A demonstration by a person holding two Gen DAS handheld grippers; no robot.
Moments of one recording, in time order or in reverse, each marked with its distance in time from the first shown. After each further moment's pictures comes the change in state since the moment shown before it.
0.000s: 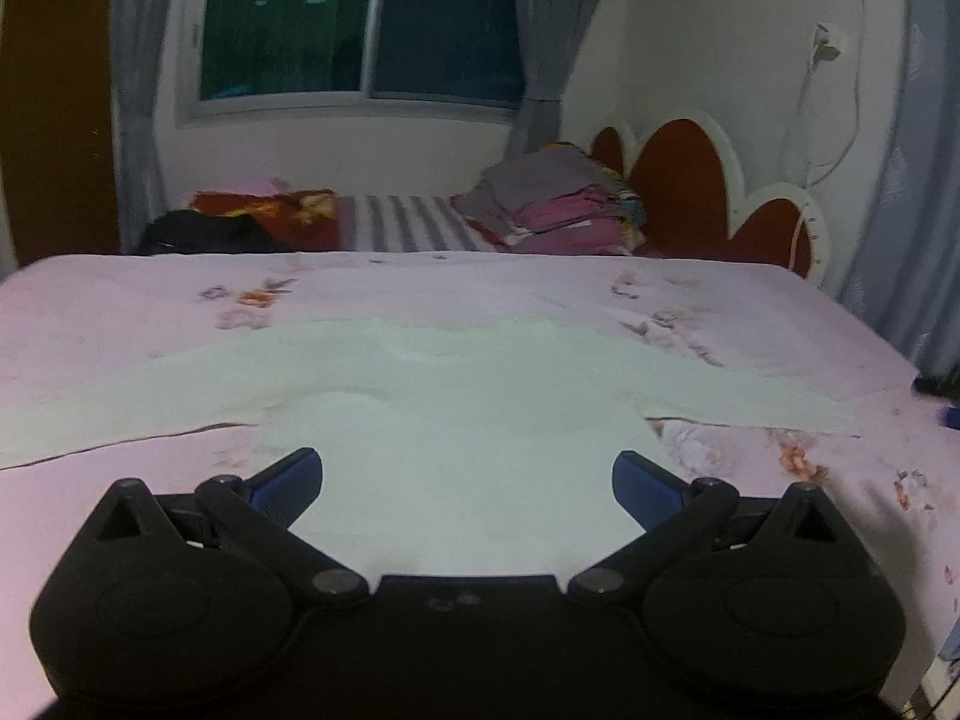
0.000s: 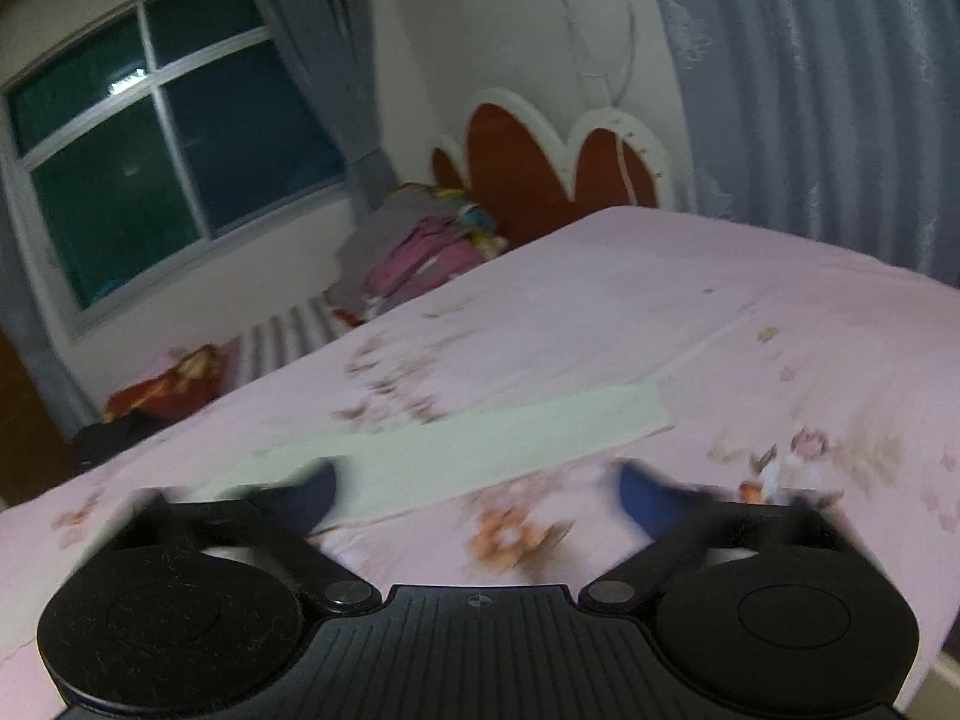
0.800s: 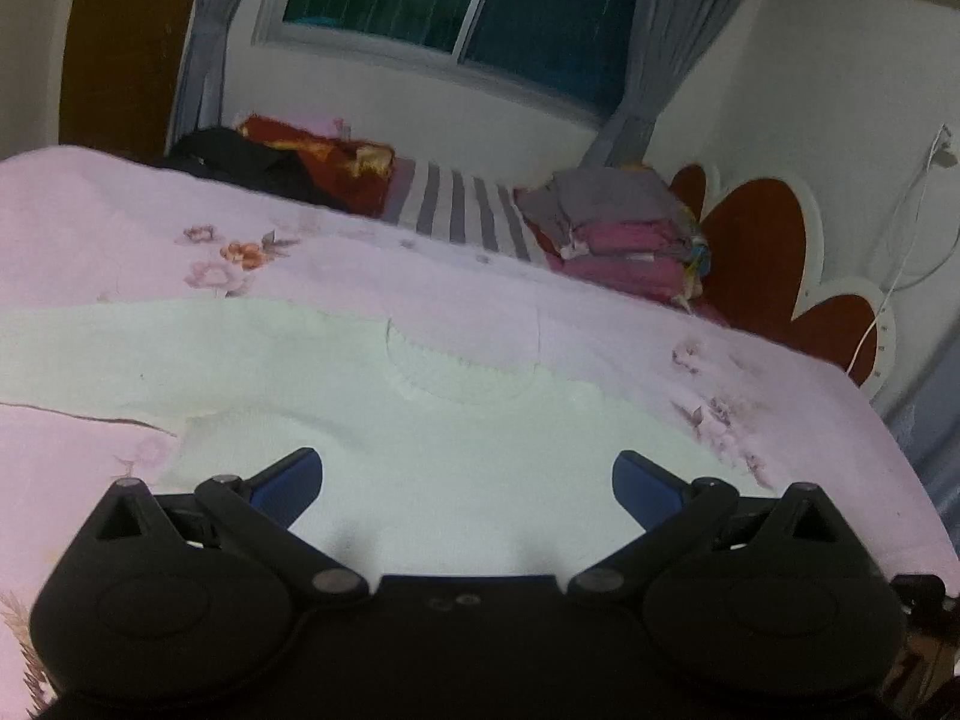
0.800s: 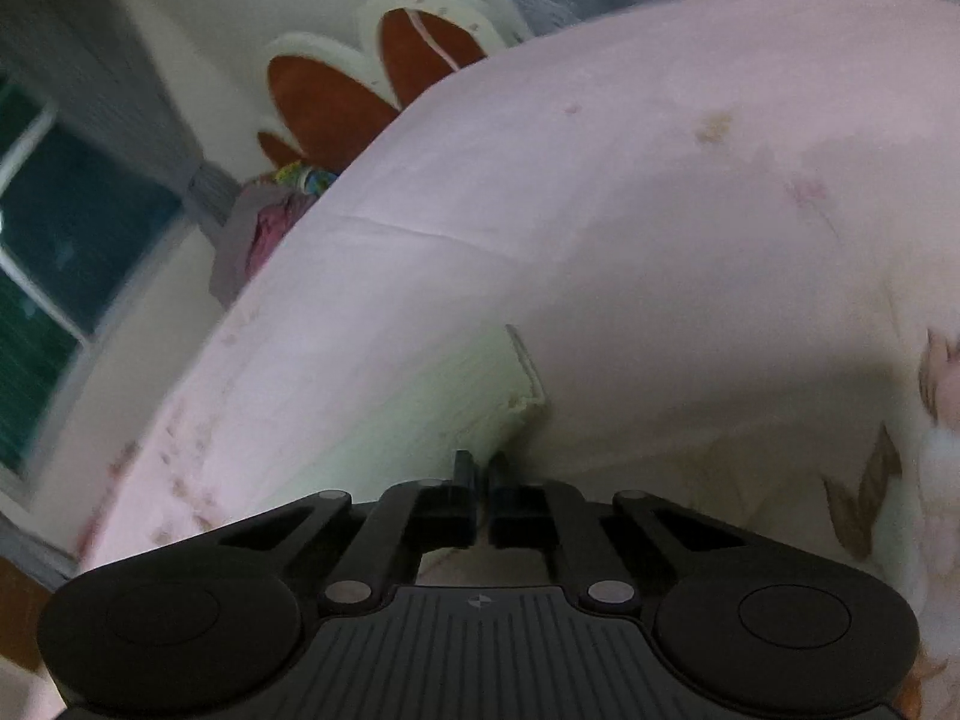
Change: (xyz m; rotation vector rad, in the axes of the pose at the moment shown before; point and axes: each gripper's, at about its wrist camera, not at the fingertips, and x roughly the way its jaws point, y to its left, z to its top) left arm 0.111 0.027 0.045 -0.273 0.056 0.059; right arm 0.197 -0.171 0.006 0.395 0.132 -0.070
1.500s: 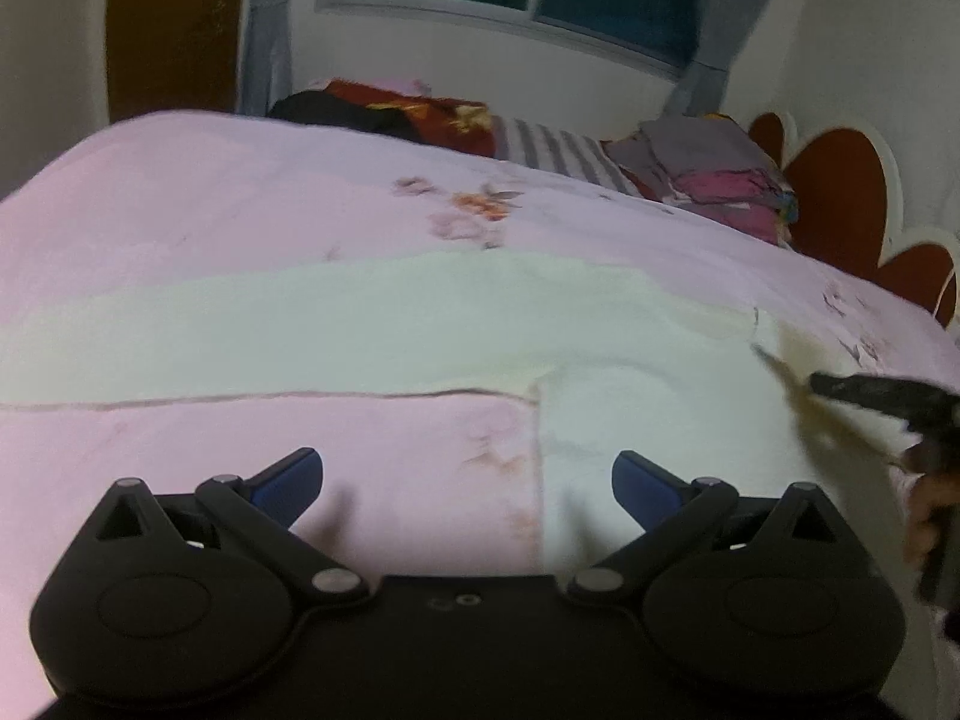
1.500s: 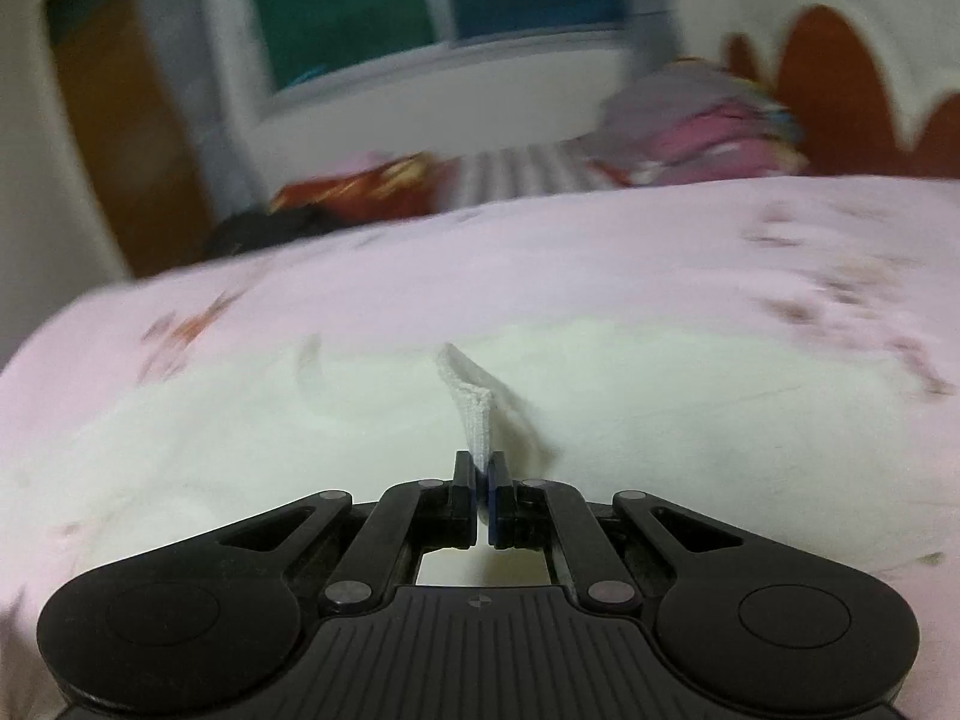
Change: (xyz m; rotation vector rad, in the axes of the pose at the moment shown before) left arm -0.025 0.182 -0.006 0.032 0.087 0.116; right arm -0.040 0.339 -0.283 -0.802 0.212 0.367
